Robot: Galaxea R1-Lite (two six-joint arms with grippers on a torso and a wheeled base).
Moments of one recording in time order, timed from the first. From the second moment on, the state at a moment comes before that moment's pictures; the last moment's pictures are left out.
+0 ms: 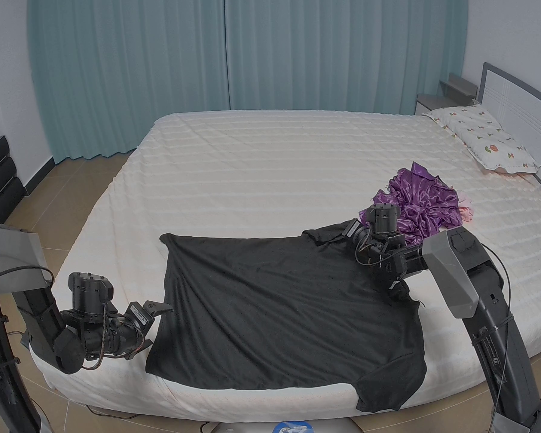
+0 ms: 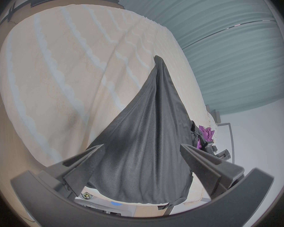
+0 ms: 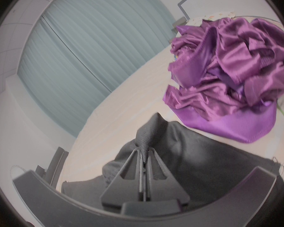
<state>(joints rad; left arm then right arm) -0.12 2.09 -0.33 -1.06 -0.24 -1.03 0.26 2.85 -2.00 -0.54 -0.09 0.74</state>
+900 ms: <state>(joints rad) -0.12 2.09 -0.32 -1.06 -0.24 -1.02 0.27 2.84 -2.00 -0.82 -0.05 0.73</state>
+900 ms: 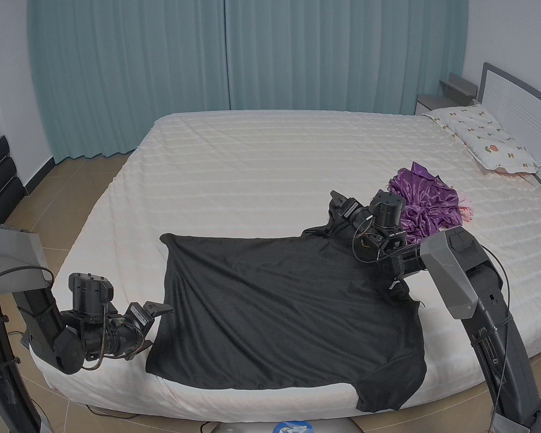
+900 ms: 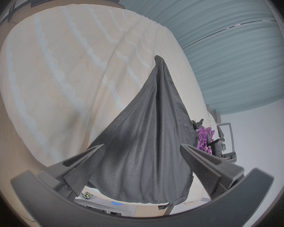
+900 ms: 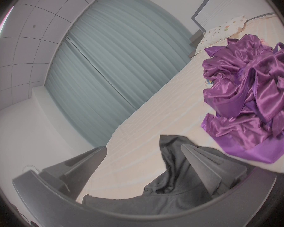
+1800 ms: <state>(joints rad) -0.13 2.10 -0.15 -1.30 -0.24 -0.89 0.23 2.43 -1.16 -0.96 -0.03 0.73</state>
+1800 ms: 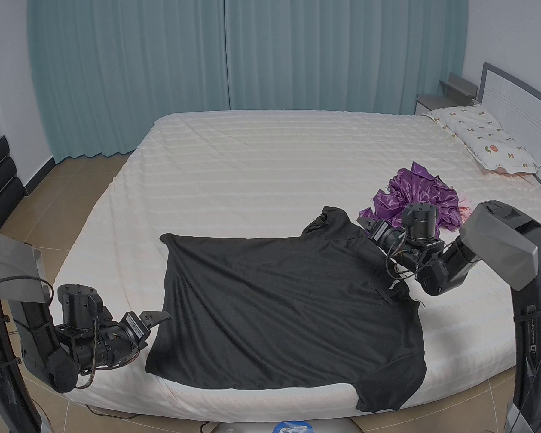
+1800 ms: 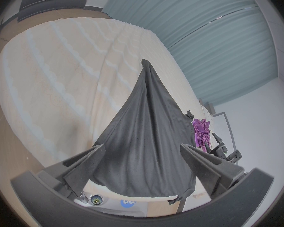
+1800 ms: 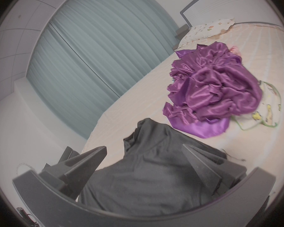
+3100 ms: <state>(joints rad) -0.22 1.97 -0.28 -0.73 -0.13 -0.82 0.22 2.13 -0.03 -1.55 0.15 0.72</state>
